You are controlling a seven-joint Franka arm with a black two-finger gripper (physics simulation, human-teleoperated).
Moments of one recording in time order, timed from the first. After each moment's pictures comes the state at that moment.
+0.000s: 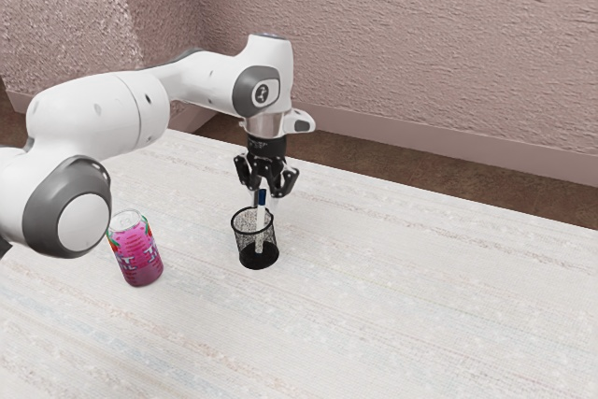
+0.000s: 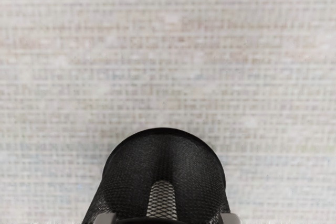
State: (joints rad) arm -0.06 0.78 -0.02 -1.11 0.03 1.62 -0.08
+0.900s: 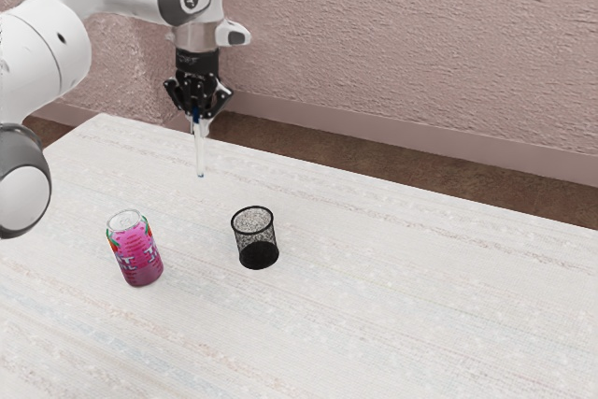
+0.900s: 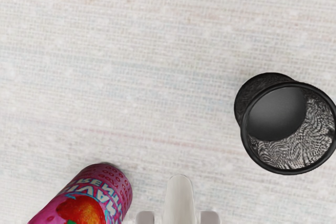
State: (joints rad) arm -0.06 0.50 0.12 -1.11 0.06 1.43 -0.08
